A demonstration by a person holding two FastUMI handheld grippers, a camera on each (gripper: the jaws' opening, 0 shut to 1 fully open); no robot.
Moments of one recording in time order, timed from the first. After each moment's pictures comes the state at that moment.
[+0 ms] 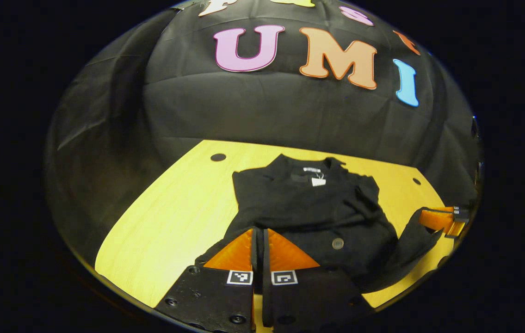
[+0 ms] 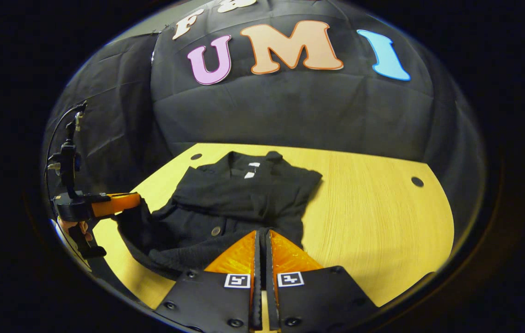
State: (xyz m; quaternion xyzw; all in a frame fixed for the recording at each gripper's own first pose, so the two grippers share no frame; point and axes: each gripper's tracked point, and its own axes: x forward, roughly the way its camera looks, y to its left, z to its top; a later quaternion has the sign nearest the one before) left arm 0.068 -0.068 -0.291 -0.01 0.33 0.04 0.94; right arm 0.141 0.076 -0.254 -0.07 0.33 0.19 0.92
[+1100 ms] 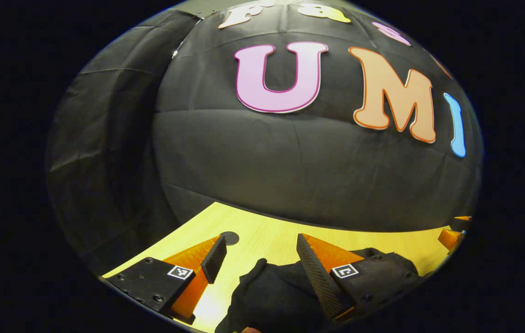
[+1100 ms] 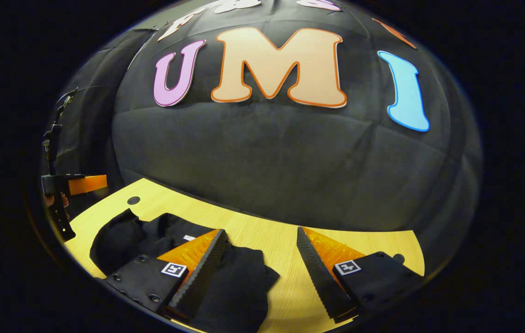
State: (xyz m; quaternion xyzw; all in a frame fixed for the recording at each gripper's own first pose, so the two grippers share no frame) left arm 0.267 0.007 -0.238 -0.02 0.19 0.14 0.97; right arm 0.347 0.062 -0.182 -0.11 0.22 0.11 0.96
